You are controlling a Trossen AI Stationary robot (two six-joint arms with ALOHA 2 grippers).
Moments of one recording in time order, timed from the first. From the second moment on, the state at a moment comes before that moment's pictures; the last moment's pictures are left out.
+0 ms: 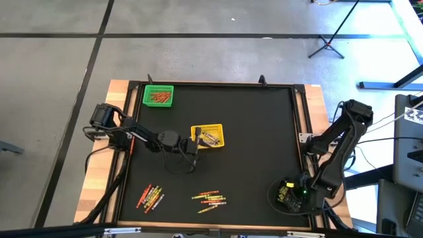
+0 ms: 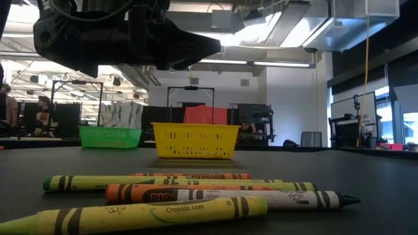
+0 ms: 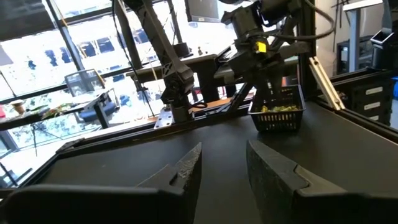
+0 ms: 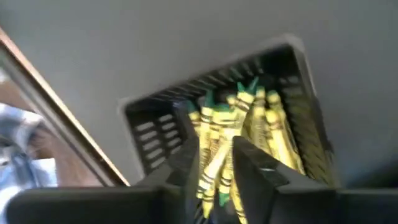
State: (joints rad) left arm -0.13 1.75 0.55 1.22 -0.05 0.21; right arm 1.13 1.30 0.77 -0.74 0.20 1.90
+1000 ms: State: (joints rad) left arm -0.14 1.12 0.60 -0.32 -0.34 -0.42; right arm 0.64 1.38 0.77 -0.58 1.00 0.79
